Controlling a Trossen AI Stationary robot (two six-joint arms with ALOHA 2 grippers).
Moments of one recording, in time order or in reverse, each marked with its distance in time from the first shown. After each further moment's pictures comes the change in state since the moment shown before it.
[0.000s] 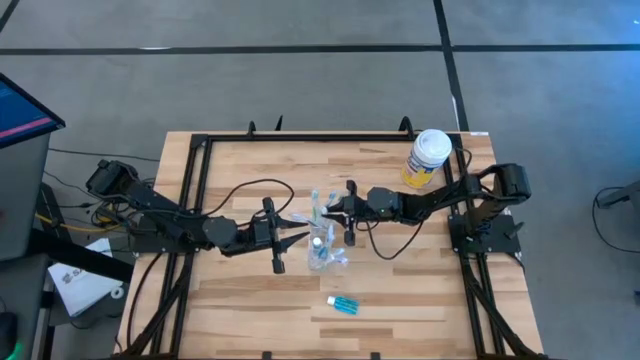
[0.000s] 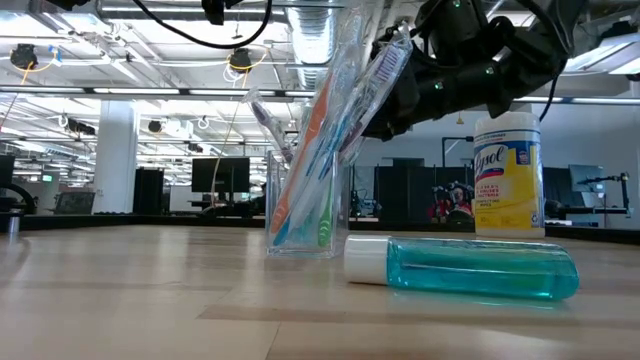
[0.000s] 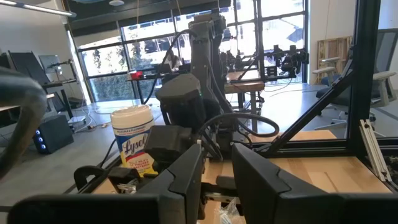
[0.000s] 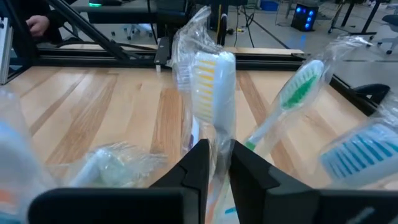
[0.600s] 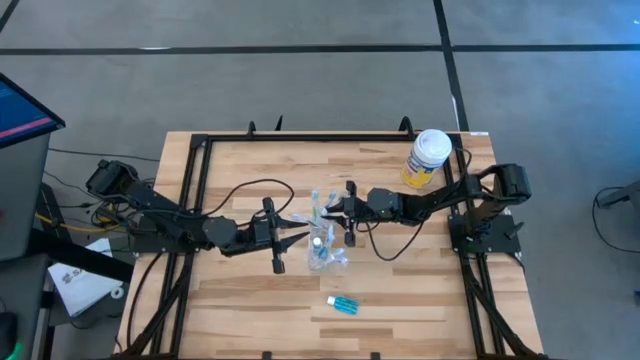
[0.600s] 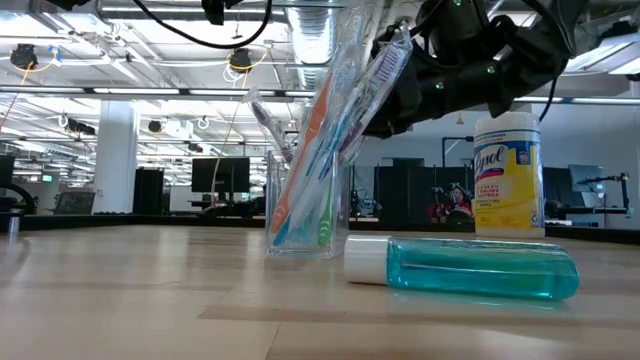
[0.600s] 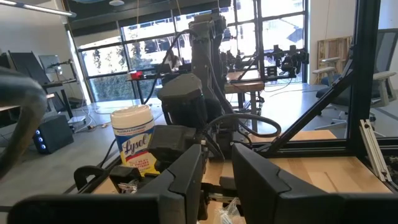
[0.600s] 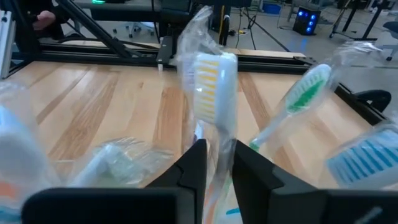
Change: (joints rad) left arm 0.000 0.000 0.000 0.000 0.000 0.000; right arm 0.008 0.000 0.000 0.001 0.000 -0.030
